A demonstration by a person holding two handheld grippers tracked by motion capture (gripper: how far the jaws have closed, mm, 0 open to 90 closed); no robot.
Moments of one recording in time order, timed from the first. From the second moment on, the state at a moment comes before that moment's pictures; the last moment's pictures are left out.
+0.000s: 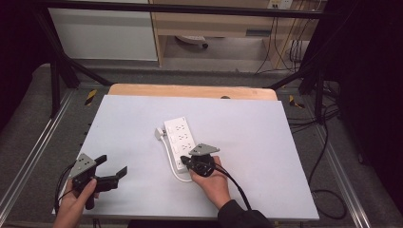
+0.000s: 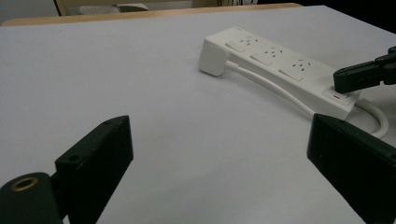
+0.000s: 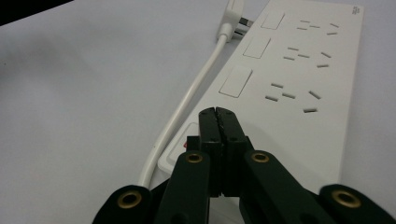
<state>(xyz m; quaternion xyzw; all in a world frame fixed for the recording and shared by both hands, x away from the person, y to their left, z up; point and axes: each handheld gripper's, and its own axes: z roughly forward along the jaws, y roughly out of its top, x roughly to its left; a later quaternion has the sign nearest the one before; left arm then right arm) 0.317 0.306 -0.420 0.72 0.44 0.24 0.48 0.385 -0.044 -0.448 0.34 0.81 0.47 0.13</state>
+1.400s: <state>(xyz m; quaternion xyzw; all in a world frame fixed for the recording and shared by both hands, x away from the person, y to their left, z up) 0.317 0.306 -0.421 0.72 0.44 0.24 0.48 0.384 -0.034 -0.442 0.31 0.84 0.42 0.16</state>
